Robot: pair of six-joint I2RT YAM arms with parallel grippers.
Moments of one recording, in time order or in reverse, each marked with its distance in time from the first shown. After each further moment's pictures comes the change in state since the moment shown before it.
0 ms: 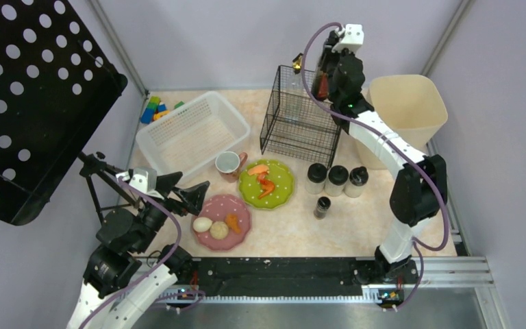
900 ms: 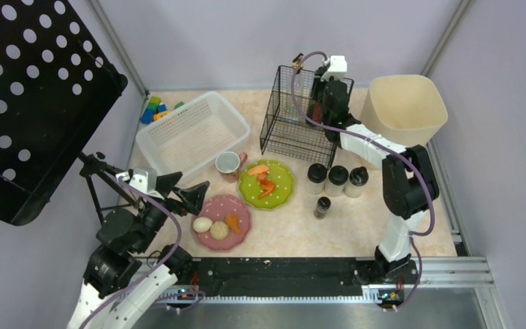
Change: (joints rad) left arm 0.003 0.000 0.000 0.000 0.000 0.000; right arm -0.001 0.073 -0.242 0.105 -0.045 0.065
